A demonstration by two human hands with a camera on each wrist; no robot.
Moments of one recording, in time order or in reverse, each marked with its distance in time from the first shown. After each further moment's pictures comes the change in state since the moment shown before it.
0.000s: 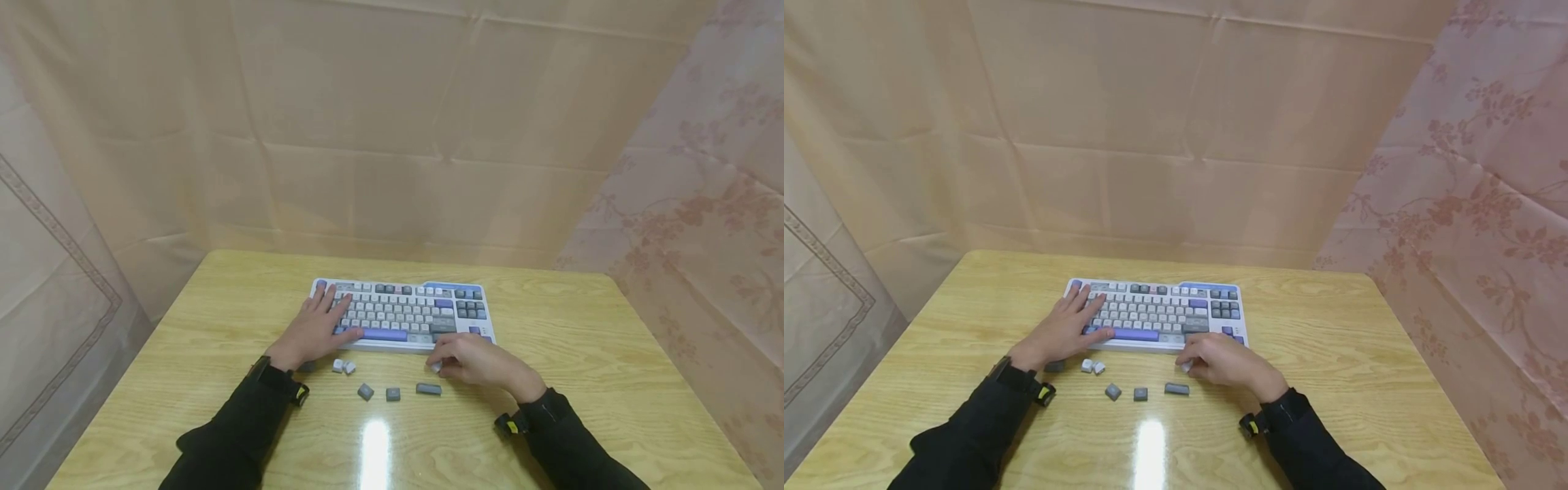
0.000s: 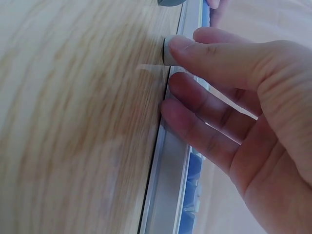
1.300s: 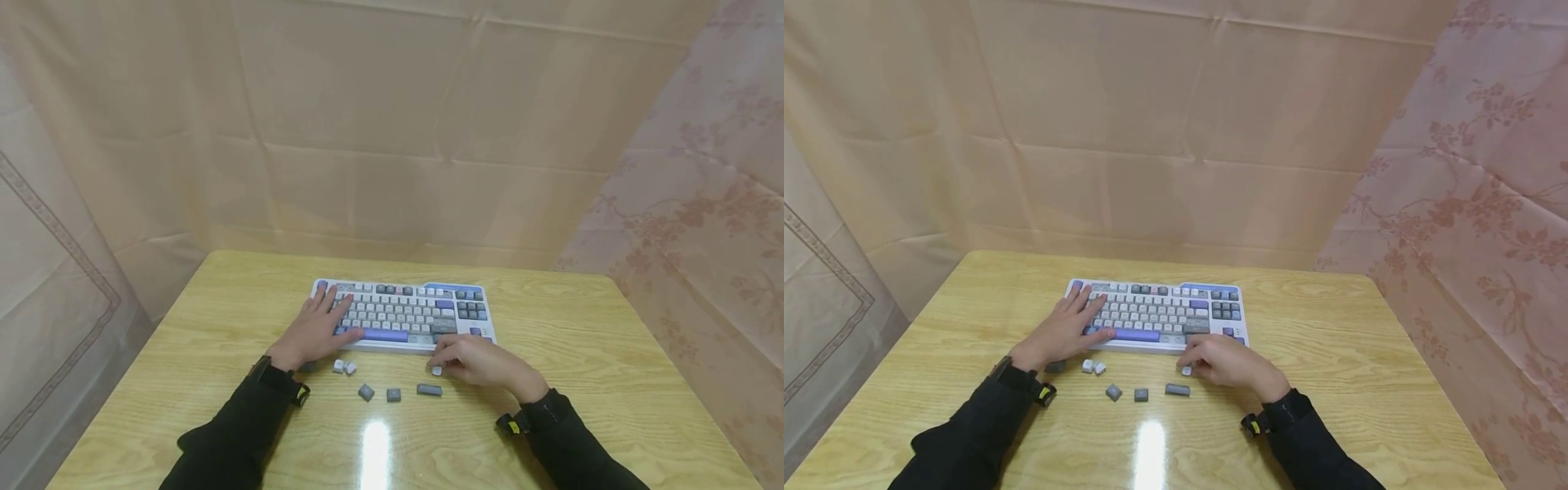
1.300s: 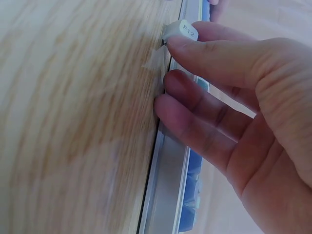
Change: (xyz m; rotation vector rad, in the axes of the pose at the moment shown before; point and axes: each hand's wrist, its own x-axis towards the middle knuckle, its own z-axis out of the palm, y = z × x) left_hand -0.002 0.000 0.000 -0.013 0.012 0.006; right_hand -0.002 0.001 0.000 0.009 -0.008 -0.041
